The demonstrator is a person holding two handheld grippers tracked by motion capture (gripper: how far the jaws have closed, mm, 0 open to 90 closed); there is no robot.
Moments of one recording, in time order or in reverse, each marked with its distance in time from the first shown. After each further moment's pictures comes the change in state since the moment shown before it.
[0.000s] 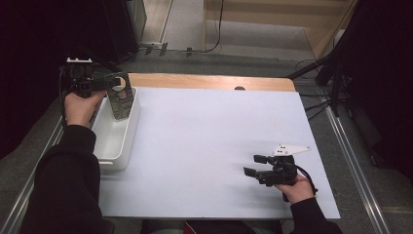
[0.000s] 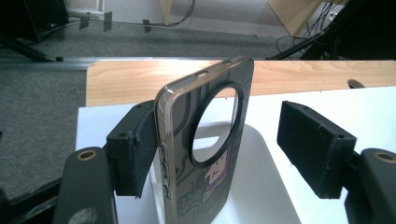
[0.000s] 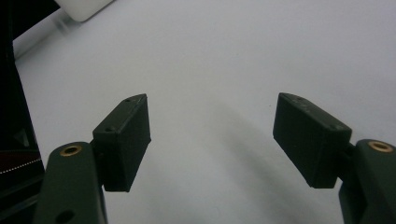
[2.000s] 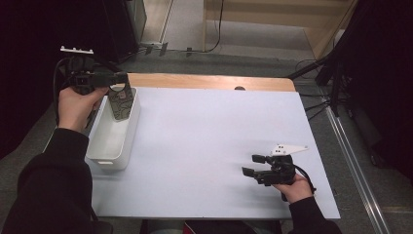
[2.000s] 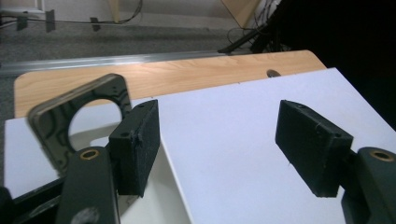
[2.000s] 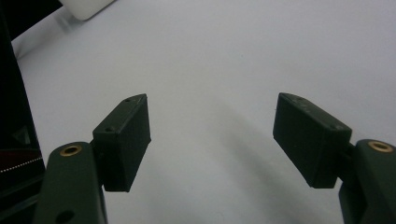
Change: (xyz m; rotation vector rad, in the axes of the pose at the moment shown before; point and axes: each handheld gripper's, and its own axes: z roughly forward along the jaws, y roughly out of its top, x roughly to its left) left arm -0.064 0.020 -0.050 0.050 -0.178 0.062; right arm 0.002 0.002 0.003 0.004 0.007 -0.008
